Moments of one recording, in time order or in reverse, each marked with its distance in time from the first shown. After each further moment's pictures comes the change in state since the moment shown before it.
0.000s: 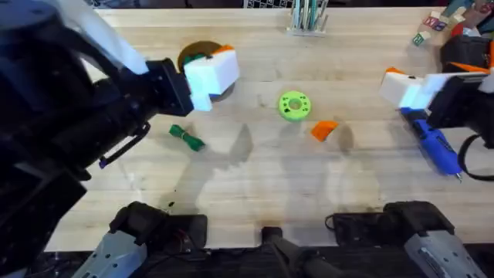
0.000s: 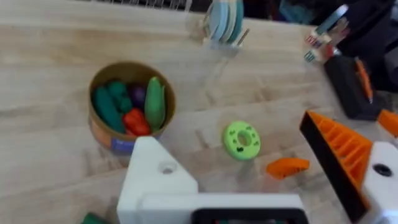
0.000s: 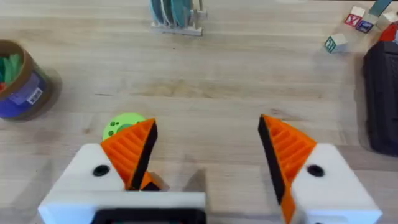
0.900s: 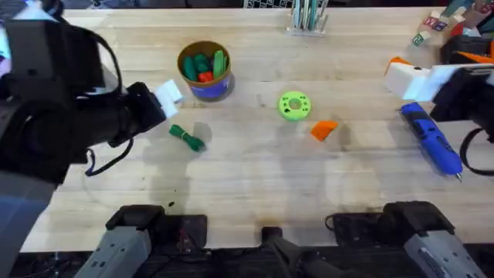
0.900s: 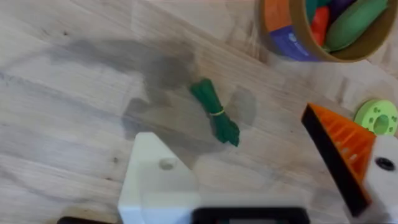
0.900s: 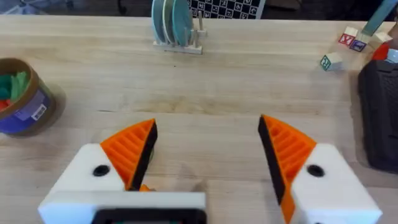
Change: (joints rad) left arm 0.340 0.198 0.010 -0.399 -0.096 -0.160; right arm 0.000 0.000 0.000 0.063 0.000 0.000
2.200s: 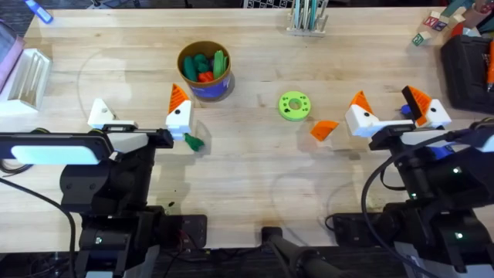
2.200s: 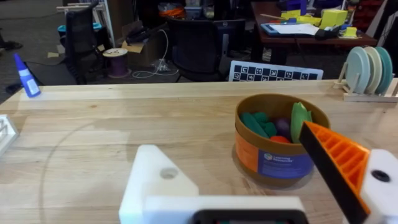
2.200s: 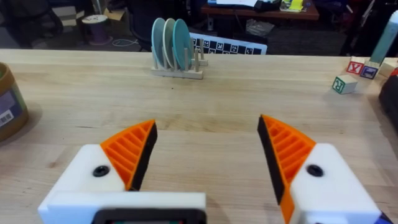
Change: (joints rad) left arm 0.000 -0.835 -0.784 0.903 -0.034 0.538; right arm 0.000 -0.549 -0.787 0.591 -0.009 -0.005
